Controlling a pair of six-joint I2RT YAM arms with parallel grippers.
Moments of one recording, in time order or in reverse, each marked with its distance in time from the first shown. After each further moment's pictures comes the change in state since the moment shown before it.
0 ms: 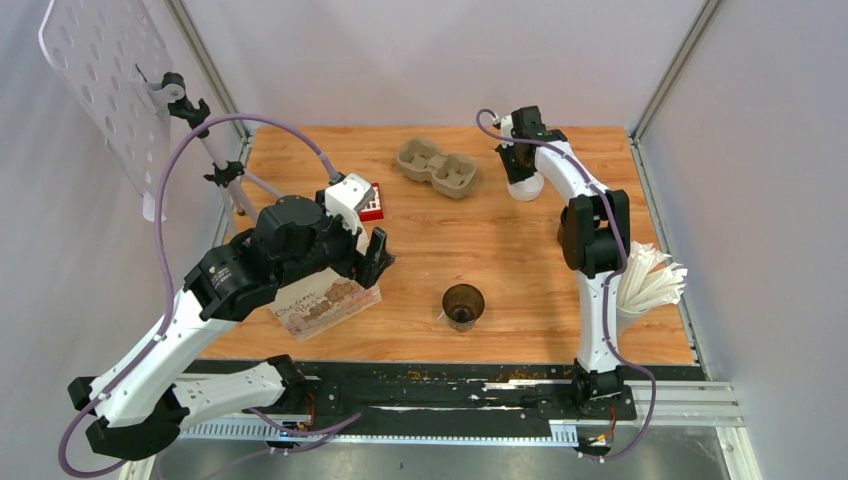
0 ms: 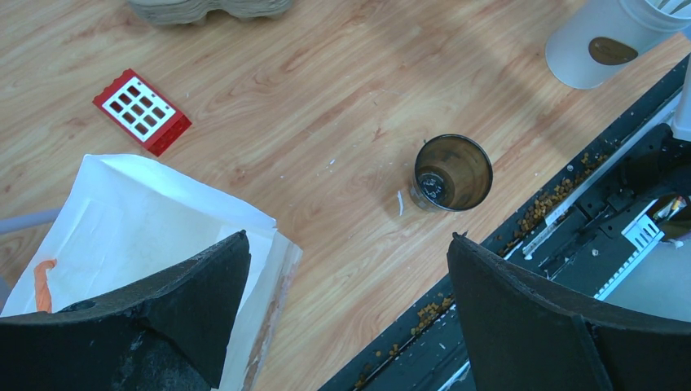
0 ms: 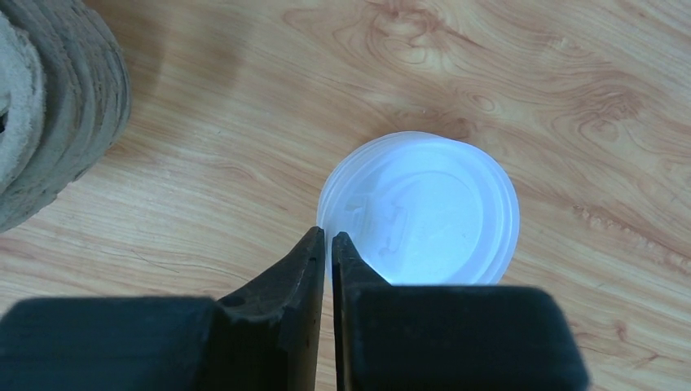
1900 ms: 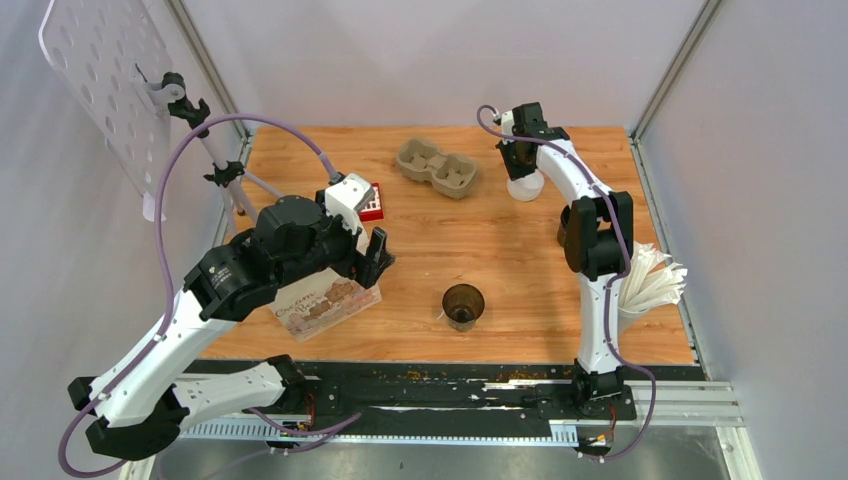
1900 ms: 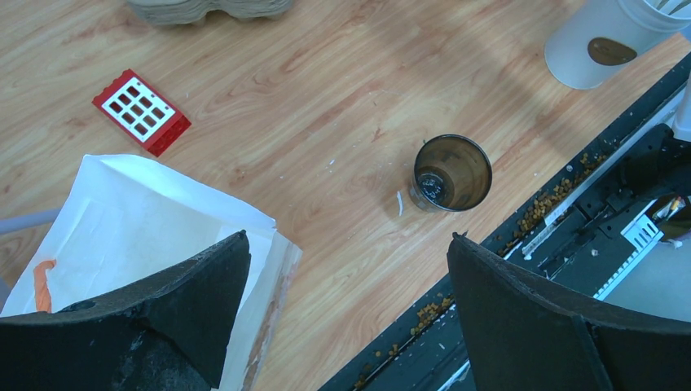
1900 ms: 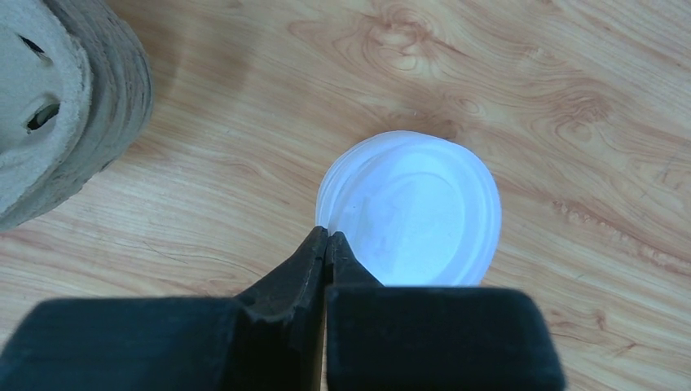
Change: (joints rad) left arm 0.000 0.000 0.000 0.000 0.001 -0.001; right arm 0.004 -0.037 -0.009 0.004 0.006 -0.005
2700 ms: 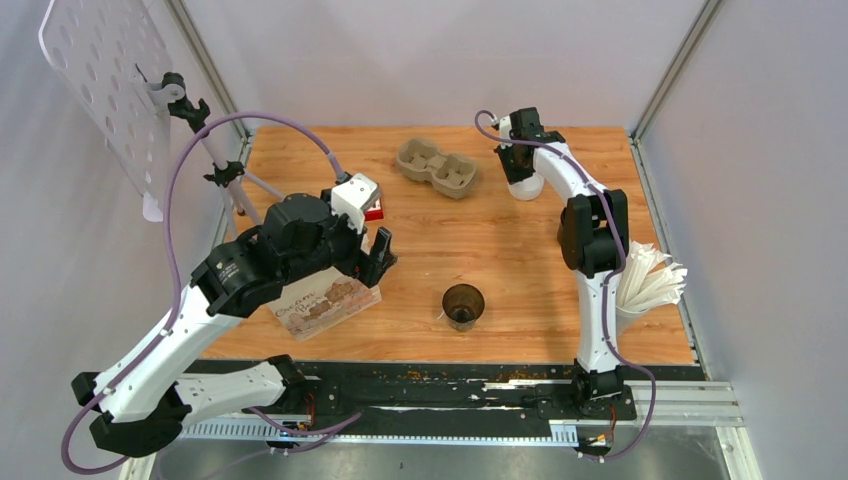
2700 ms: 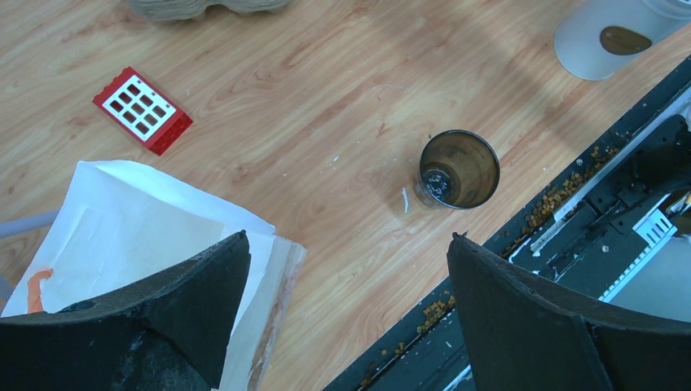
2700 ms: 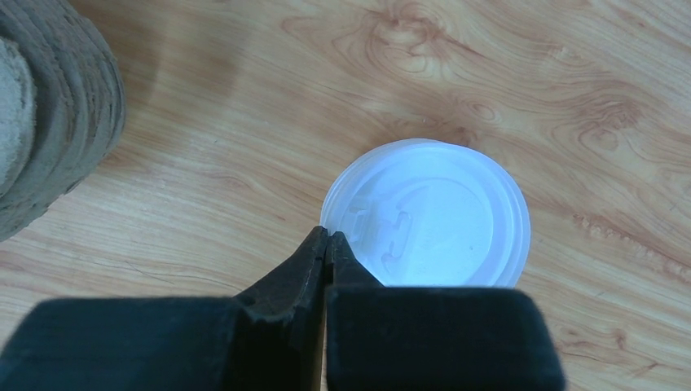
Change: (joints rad) left arm 0.000 0.024 0.000 0.000 -0.001 0.019; right arm 0.000 0.045 0.002 0.023 0.004 0.000
